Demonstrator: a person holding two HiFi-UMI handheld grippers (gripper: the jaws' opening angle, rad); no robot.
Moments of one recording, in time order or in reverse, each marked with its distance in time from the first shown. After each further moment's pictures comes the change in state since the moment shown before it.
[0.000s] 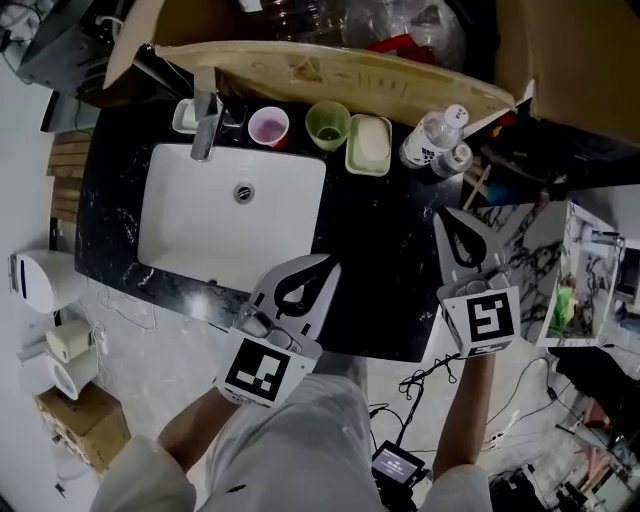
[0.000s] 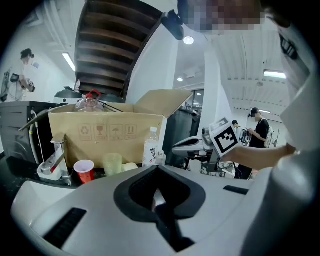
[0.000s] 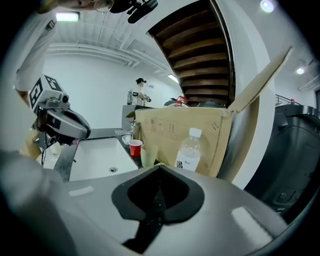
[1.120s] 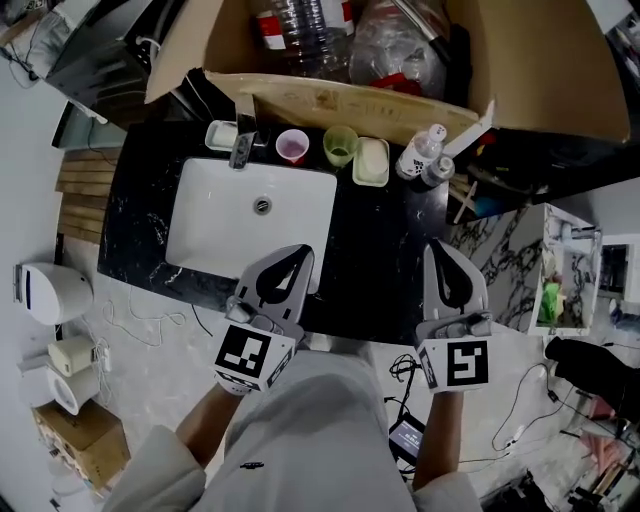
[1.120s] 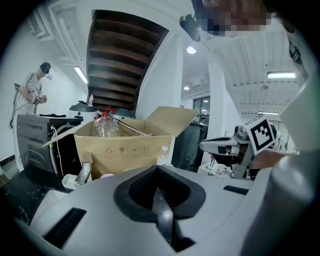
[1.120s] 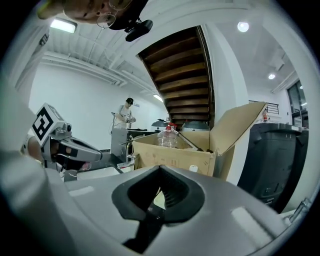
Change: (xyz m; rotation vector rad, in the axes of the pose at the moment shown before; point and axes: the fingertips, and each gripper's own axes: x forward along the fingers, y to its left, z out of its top) left arm -0.092 0.023 0.050 0.034 -0.122 0.097; right arm -0.096 0.065 0.104 0.091 -0.177 -0.168
